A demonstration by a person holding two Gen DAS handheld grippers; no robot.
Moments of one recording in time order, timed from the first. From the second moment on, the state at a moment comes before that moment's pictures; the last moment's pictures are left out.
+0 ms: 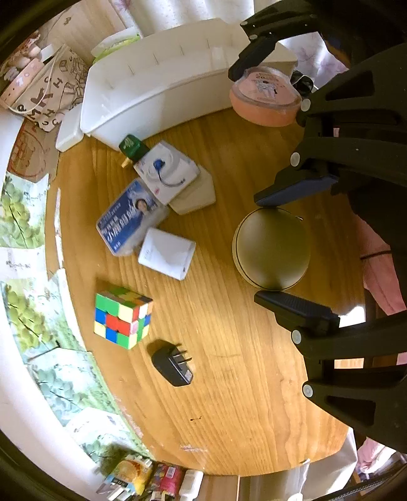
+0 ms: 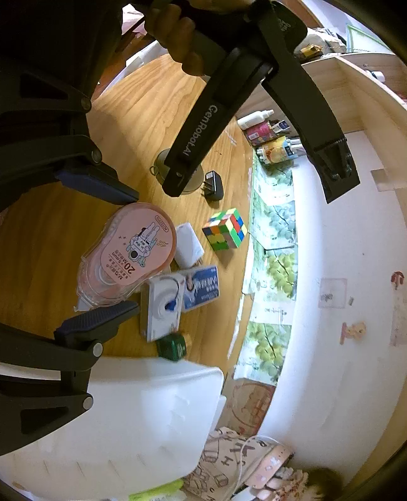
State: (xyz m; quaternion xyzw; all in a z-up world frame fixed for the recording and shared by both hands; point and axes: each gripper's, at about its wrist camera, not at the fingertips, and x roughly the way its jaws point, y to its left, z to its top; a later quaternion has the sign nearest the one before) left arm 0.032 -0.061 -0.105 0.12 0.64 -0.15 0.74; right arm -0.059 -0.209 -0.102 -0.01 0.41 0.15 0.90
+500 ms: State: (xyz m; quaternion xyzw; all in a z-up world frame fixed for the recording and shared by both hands) left arm 0.007 -0.146 -0.081 0.11 0.62 -0.16 0.76; right arm -0.073 -0.282 -0.077 -0.03 0.41 0.17 0.90
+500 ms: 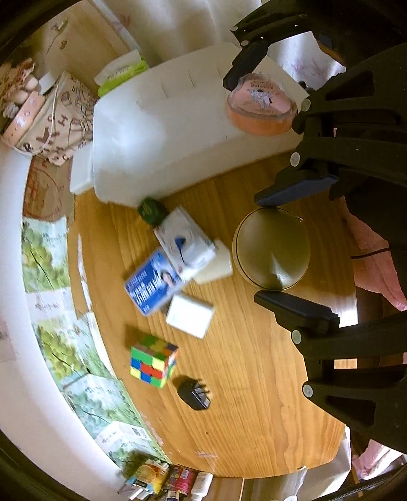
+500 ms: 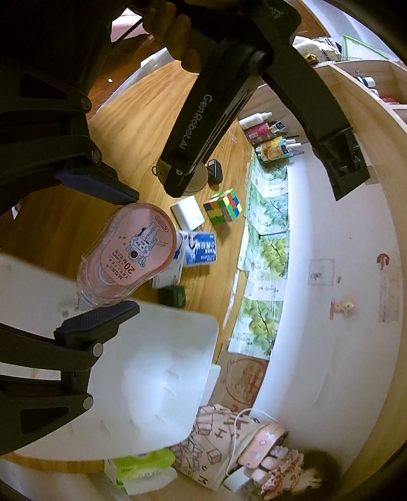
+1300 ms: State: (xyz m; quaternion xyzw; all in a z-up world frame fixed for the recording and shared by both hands) left arm -0.013 -0.269 -0.066 0.07 0.53 -0.26 0.80; right arm -0.079 -0.407 -0.090 -0.04 0.42 0.14 0.89
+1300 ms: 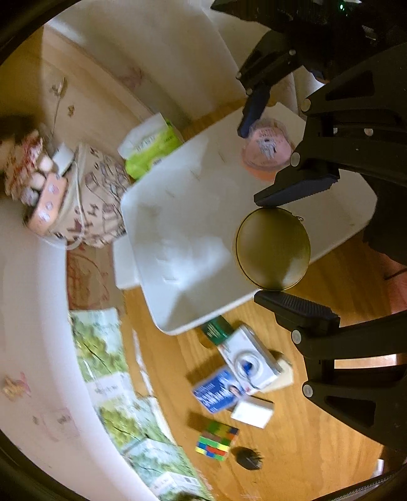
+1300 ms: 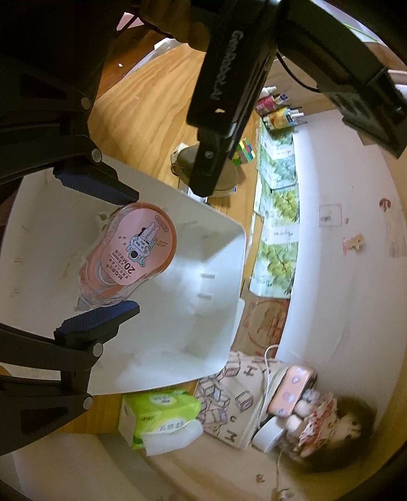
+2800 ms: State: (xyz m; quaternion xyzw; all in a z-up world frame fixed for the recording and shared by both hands) left arm -0.007 -0.167 -0.021 -0.06 0.35 -0.25 0.90; right arm -0.055 -0.377 -0.090 -0.01 0.44 0.08 0.89
